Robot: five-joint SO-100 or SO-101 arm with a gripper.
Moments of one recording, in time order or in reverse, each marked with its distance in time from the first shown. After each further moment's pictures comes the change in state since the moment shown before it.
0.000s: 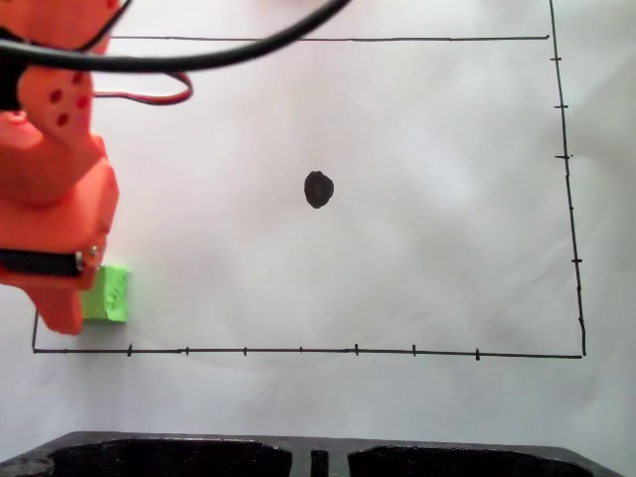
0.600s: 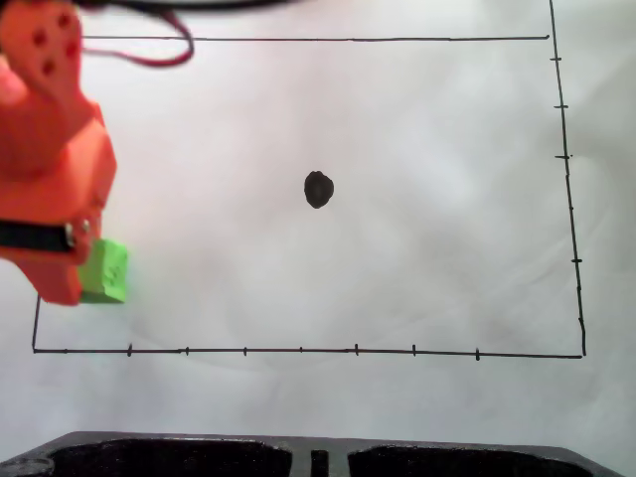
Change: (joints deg) arm -2.2 13.8 3.4 11.3 2.7
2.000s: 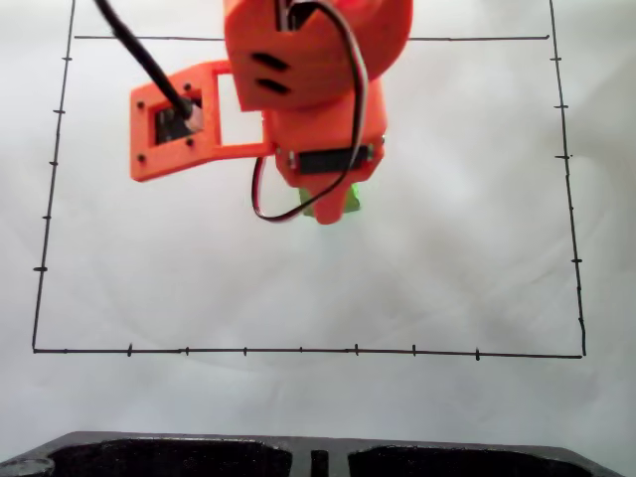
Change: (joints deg) arm -27.9 14.0 20.0 10.3 20.3
